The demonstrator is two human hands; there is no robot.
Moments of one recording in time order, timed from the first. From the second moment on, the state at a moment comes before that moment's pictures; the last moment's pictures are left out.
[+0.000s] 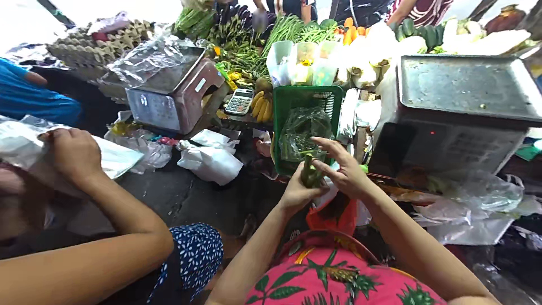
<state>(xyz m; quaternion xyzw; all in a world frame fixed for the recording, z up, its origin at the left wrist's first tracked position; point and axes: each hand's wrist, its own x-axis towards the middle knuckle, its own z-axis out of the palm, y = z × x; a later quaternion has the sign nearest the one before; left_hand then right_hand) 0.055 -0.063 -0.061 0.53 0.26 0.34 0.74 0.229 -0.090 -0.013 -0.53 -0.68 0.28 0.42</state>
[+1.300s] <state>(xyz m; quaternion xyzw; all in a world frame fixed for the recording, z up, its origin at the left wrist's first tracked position) 0.097 -0.087 -0.050 0.62 0.32 0.11 0.71 0.358 -0.227 -0.064 -0.78 -0.55 0.01 0.29</state>
